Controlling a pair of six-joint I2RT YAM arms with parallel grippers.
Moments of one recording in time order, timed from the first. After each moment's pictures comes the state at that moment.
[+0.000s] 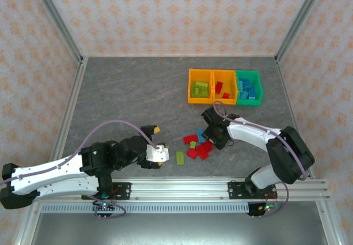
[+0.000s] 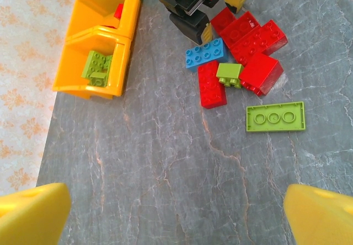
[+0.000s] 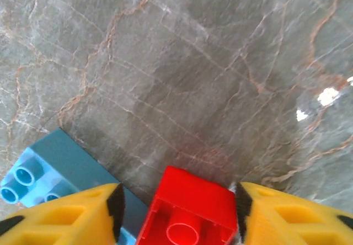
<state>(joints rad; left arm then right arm) -1.20 0.78 0.78 -0.69 -0.36 0.56 0.62 1.47 0.77 -0.64 0.01 1.29</state>
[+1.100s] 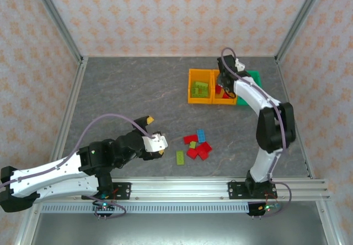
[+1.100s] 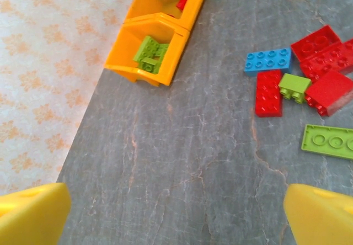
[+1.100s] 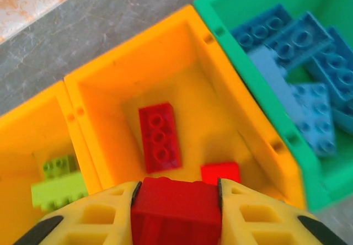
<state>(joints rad) -1.16 0.76 0.78 -0.59 -0.50 0.48 0.26 1.86 1.50 -0.58 0.31 0.73</state>
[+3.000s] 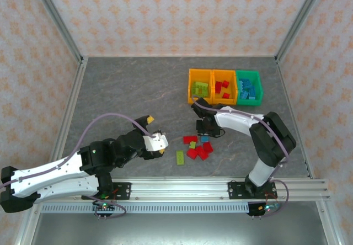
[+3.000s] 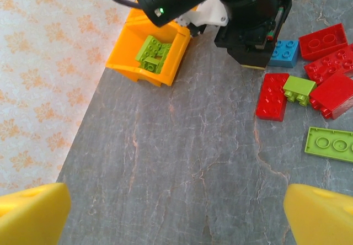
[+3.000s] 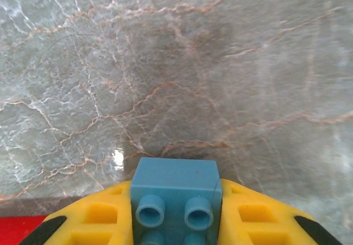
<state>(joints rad) -1.14 0.77 0.78 -0.59 -0.49 0.48 0.64 1.66 0.98 -0.69 0.06 0.67</state>
